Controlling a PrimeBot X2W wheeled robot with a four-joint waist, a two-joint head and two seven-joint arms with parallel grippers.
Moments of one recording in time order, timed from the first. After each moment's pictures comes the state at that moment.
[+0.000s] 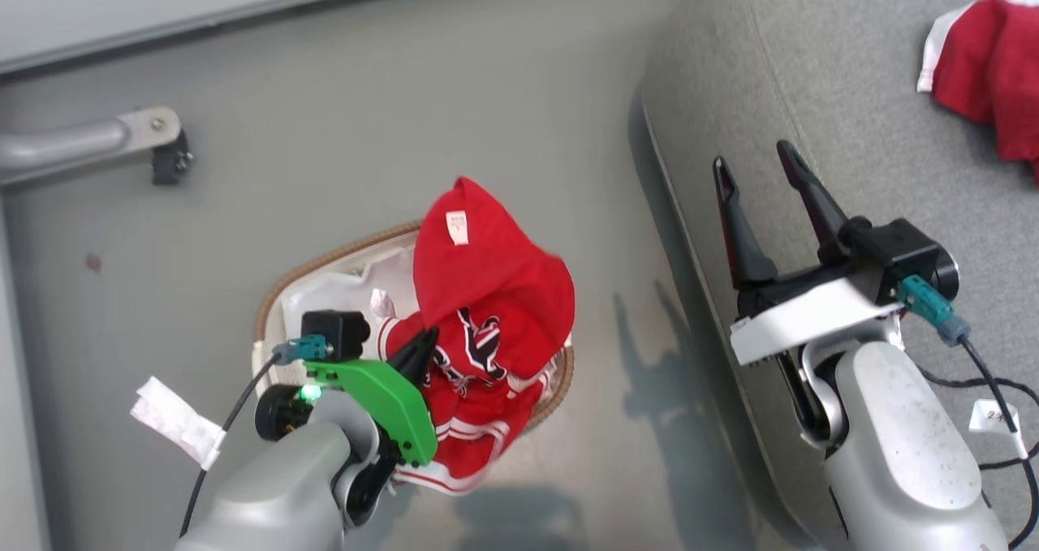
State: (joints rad) left arm -0.68 0.22 -1.19 0.86 -1.28 -0.13 -0.26; right arm -0.41 -0.05 0.12 0.24 0.17 0.13 -0.26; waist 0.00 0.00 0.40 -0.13
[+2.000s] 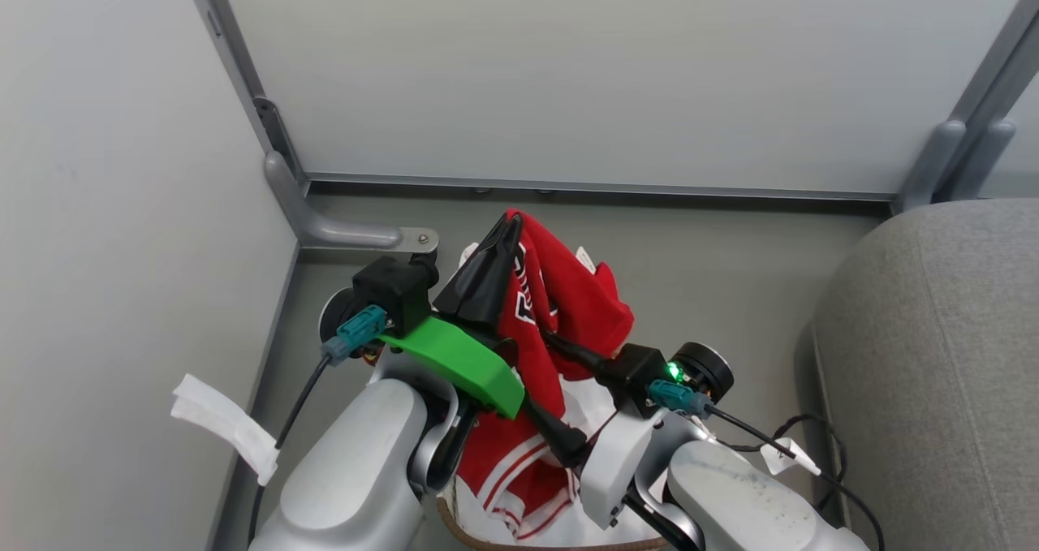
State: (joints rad) left arm -0.51 0.06 -0.63 0.44 -0.60 -0.11 -0.26; right arm -0.50 -0.05 0.78 0.59 0.38 0.13 -0.26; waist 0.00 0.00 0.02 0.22
